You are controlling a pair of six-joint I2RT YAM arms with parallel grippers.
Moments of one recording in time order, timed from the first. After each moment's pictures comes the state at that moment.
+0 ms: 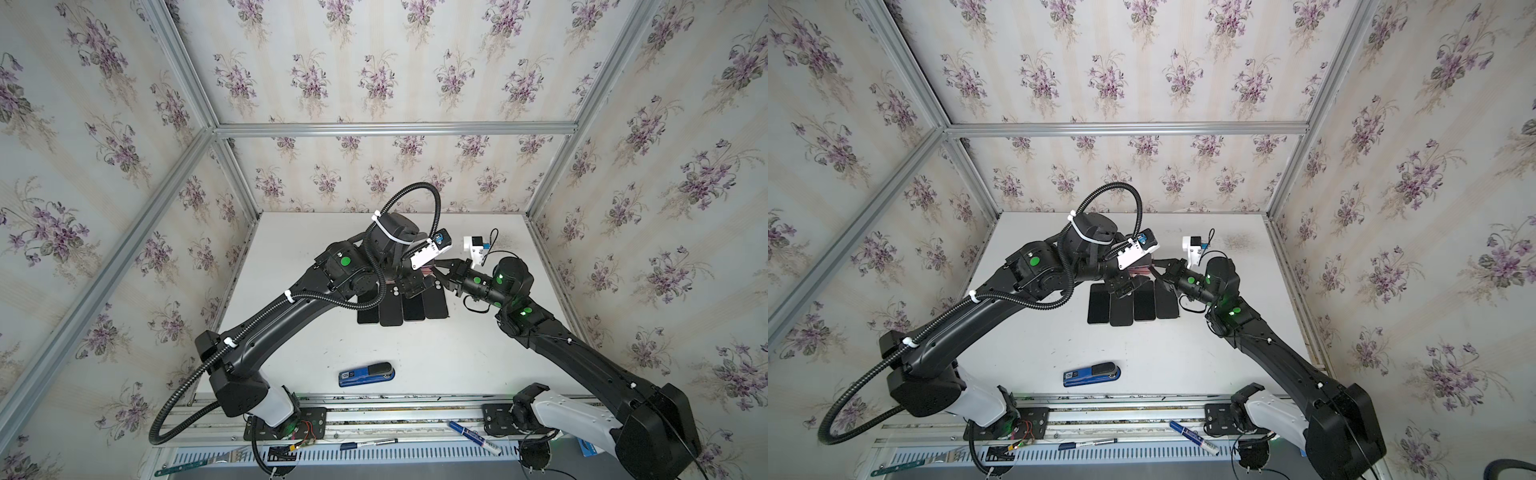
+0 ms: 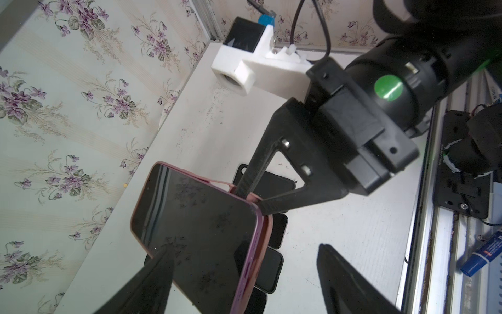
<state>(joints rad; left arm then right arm) -0.90 1.57 1.81 -0.91 -0.03 0.37 0.44 1.08 0.70 0.31 -0.55 1.26</state>
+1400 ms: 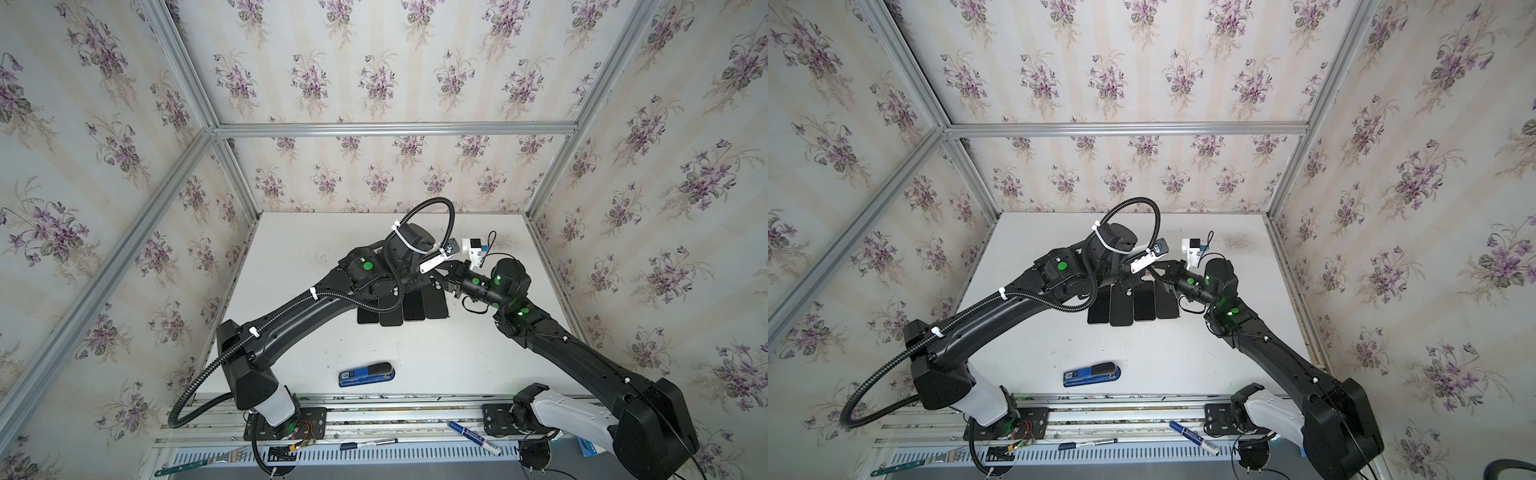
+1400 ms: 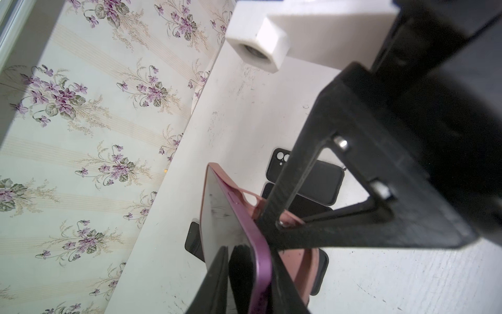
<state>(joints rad) -0.93 1.62 1.73 -0.80 -0.26 0.46 0.44 1.10 0.68 0.36 -0.56 1.29</state>
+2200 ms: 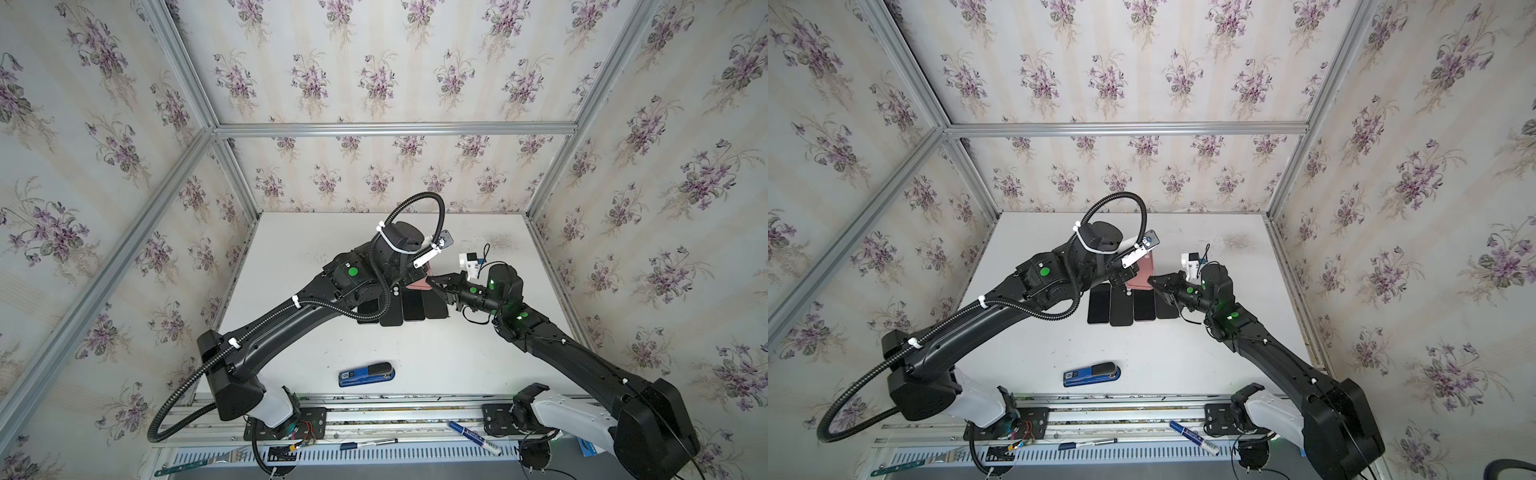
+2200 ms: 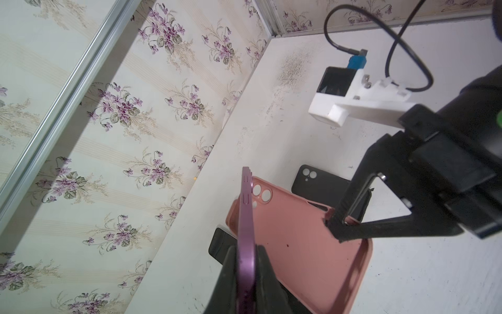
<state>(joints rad) -0.93 1.53 1.67 -0.70 -0.33 0.48 0.44 1.09 0.62 0.19 -0.56 1.29</state>
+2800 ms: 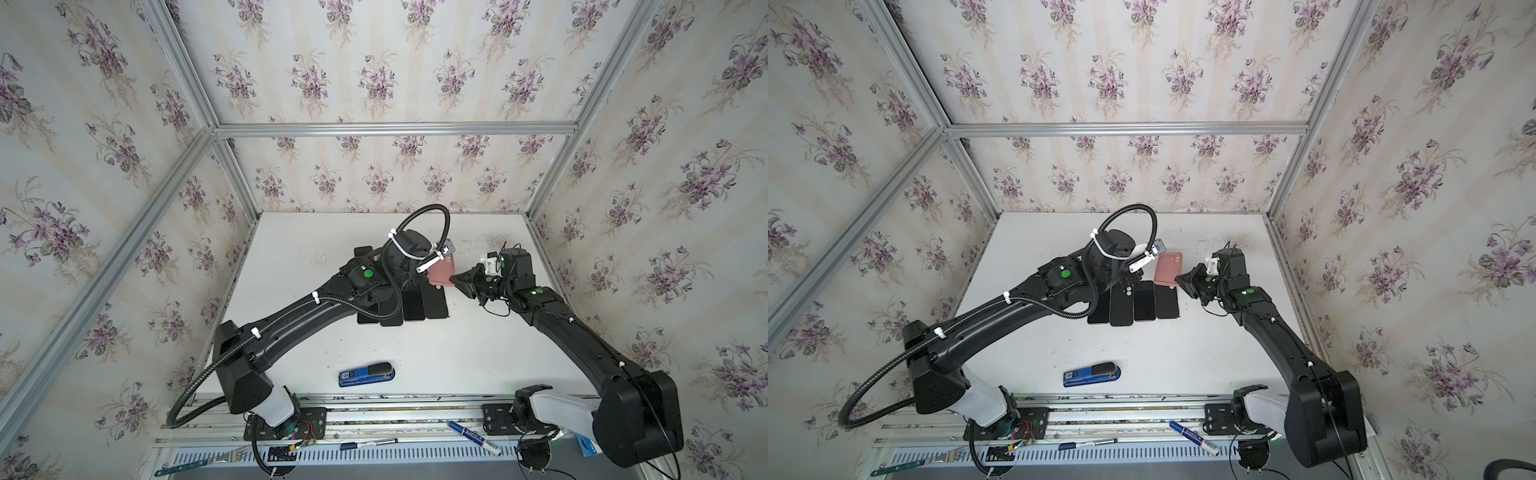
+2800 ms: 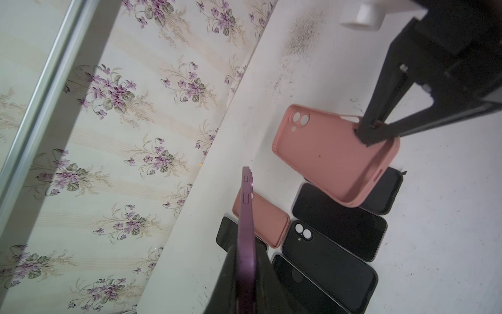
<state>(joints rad) -0.93 1.62 1.59 -0.62 -0.42 0.54 0.17 1.23 0.83 -0.32 -0.60 1.06</state>
